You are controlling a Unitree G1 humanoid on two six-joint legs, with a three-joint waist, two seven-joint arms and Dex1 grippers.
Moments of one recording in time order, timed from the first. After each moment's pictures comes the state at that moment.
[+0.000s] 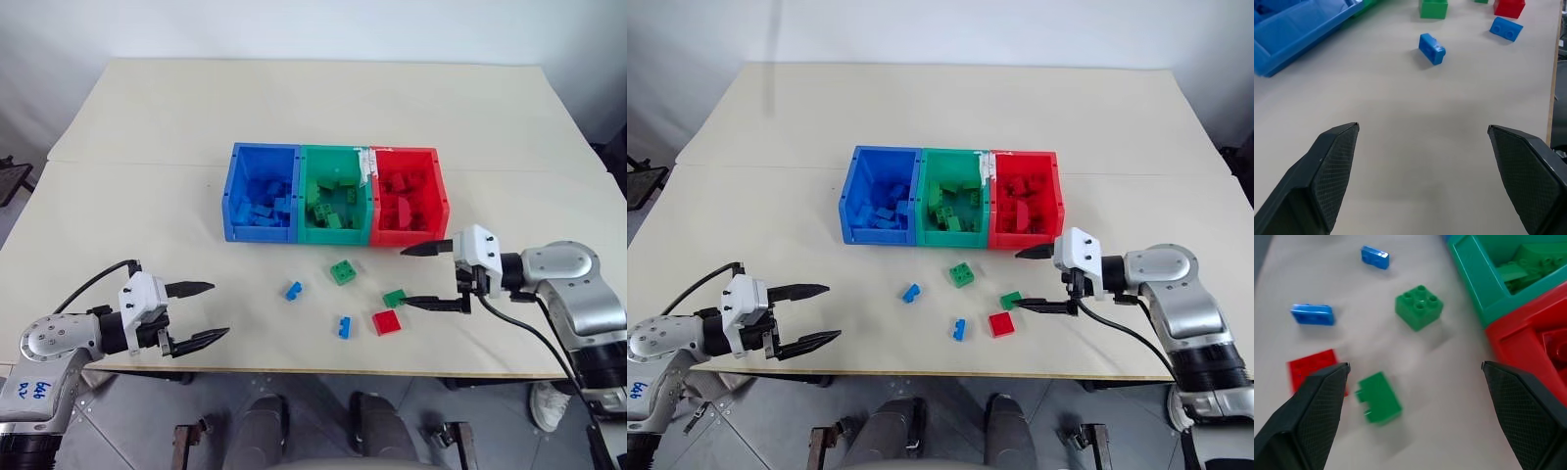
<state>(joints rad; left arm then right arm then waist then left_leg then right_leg) 0.10 0.78 0.25 -0.17 -0.43 0.15 -1.08 -0.45 -0.80 0.11 0.17 0.29 0.01 1.37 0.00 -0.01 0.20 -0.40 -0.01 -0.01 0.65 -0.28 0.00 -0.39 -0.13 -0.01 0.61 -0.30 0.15</state>
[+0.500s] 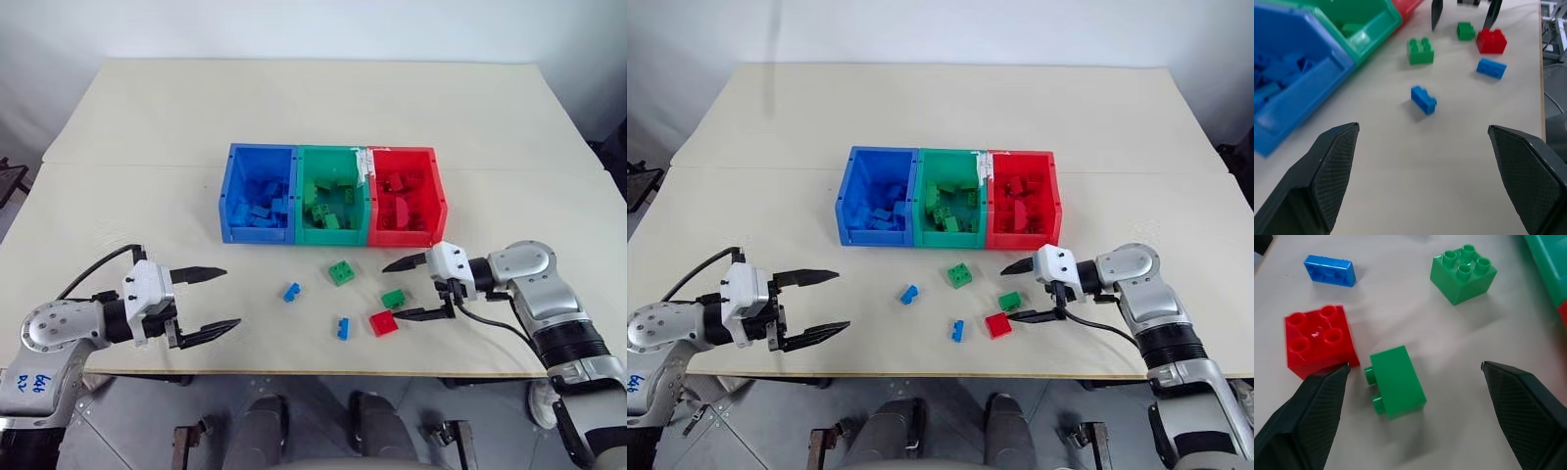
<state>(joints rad) 0.03 0.76 0.22 -0.27 -0.47 0.17 -1.08 -0.54 -0.69 0.19 0.42 0.20 -0.18 1.47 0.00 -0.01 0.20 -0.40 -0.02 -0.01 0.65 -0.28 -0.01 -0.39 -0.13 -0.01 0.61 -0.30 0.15</state>
